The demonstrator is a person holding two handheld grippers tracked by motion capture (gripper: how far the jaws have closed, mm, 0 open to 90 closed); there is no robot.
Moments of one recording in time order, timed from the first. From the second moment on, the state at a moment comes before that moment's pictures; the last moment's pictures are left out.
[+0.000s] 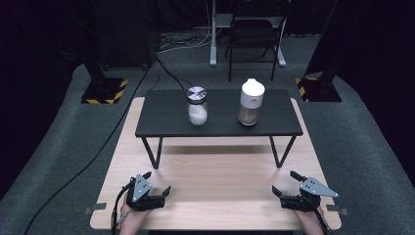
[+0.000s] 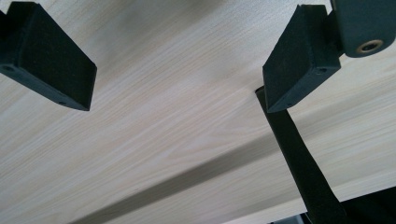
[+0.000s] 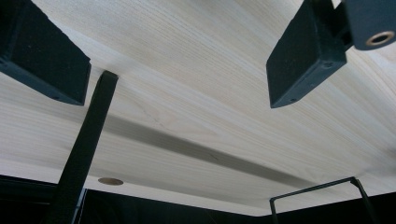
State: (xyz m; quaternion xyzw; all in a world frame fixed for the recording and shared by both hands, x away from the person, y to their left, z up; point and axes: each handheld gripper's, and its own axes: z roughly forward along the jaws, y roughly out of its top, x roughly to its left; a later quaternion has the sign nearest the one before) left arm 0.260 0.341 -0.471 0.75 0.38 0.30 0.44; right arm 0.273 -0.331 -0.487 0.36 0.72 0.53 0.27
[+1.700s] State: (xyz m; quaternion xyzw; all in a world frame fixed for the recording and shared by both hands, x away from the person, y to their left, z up) left arm 0.261 0.342 -0.470 0.75 0.38 0.30 0.44; right arm 0.272 -0.332 -0.486 0.36 0.72 0.53 0.27
